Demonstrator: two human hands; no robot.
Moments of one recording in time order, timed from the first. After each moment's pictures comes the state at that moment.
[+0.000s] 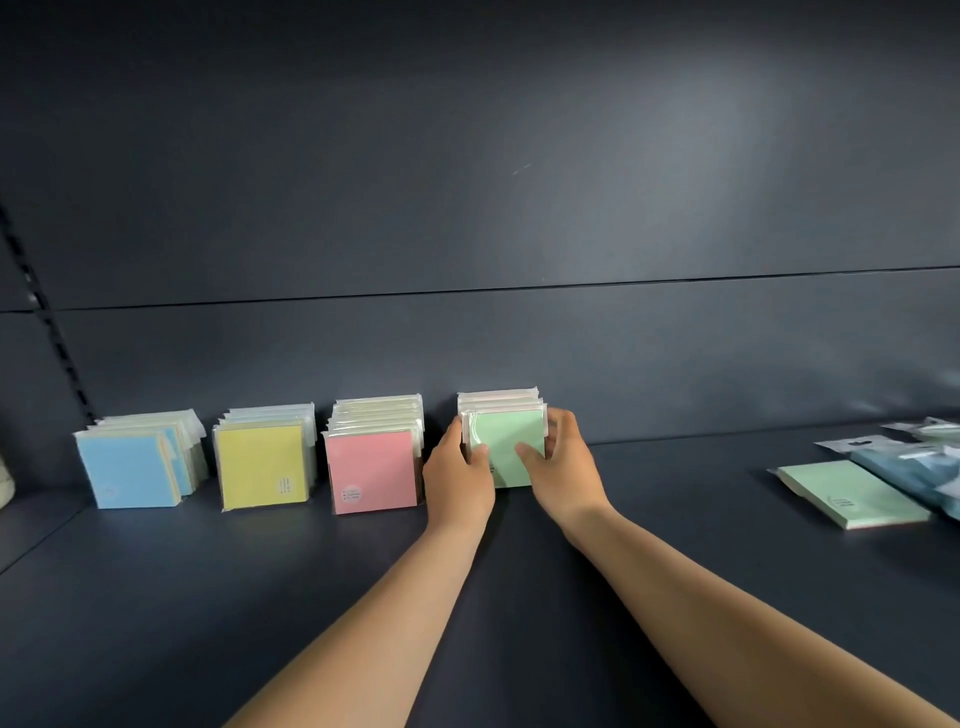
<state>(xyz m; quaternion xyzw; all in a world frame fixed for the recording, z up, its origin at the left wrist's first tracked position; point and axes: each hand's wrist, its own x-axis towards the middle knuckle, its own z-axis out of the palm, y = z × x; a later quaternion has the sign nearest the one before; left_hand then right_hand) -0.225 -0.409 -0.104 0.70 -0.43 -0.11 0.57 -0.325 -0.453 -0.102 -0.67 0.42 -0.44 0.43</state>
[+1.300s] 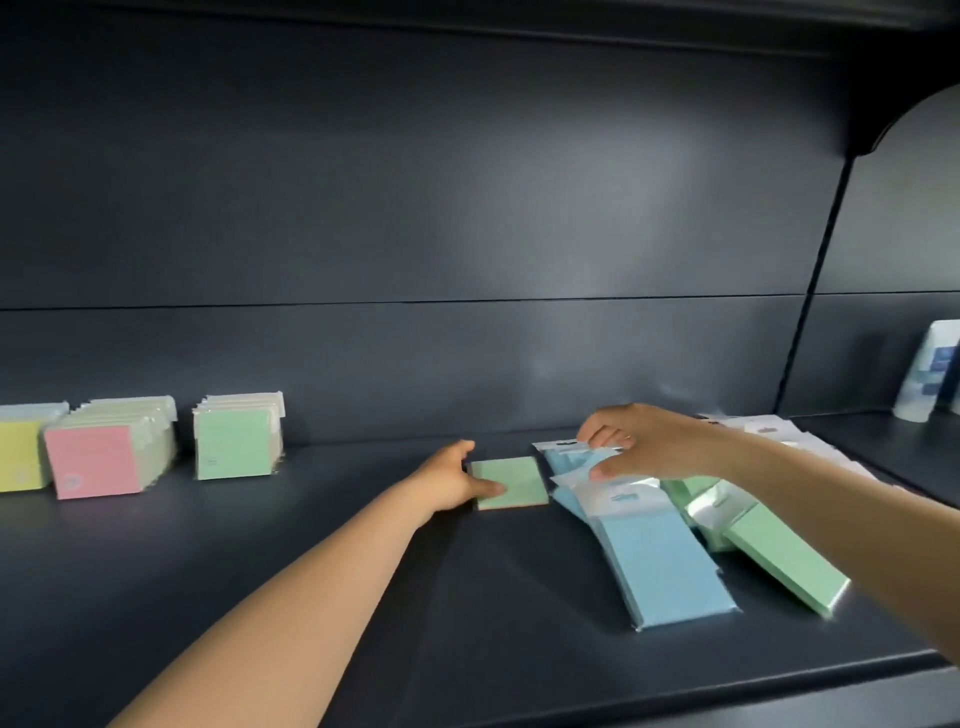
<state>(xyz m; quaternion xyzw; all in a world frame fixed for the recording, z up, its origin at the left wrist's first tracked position) -0.493 -0.480 -0.073 0.72 -0.53 -0.33 0.33 -0.725 -0.538 -0.006 -0.89 0.41 -0.08 0.20</state>
